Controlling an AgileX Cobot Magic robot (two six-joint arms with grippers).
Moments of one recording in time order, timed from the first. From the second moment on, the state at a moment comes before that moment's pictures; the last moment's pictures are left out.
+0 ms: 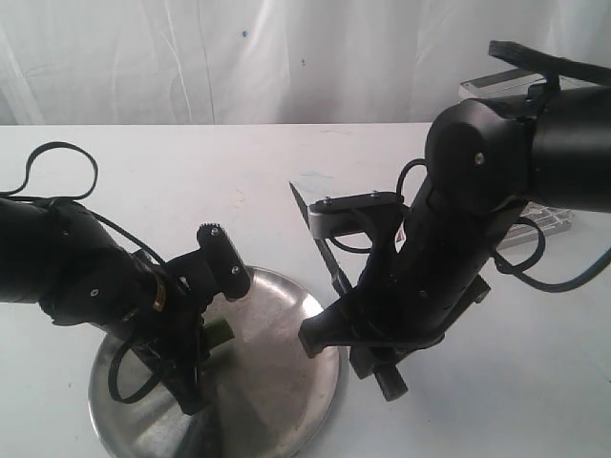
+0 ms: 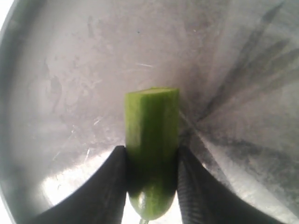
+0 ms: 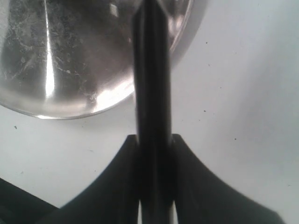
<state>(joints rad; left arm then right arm) -0.58 1.66 -0.80 0.20 0.37 0.24 0.66 1.58 -1.03 0.23 0.92 0.07</state>
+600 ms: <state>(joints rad) -0.58 1.66 -0.80 0.18 0.37 0.24 0.66 1.58 -1.03 0.23 0.93 0.07</state>
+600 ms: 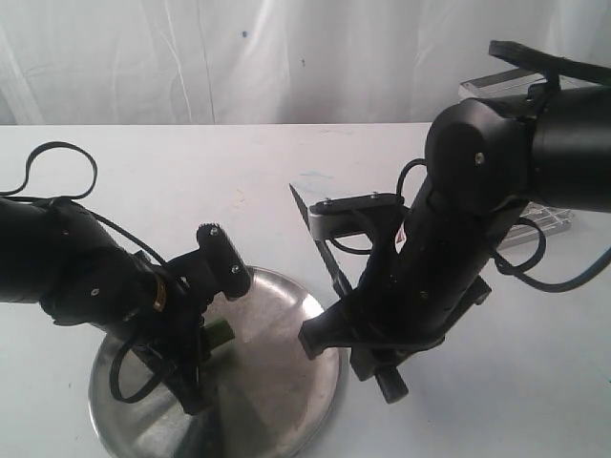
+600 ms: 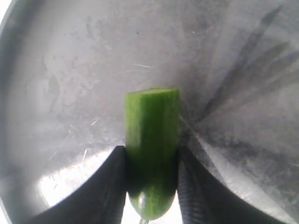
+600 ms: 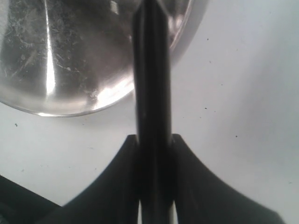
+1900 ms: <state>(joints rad) -0.33 1.46 -0.65 -0.07 0.01 0.10 0.84 1.86 -1.20 0.36 1.08 0.01</state>
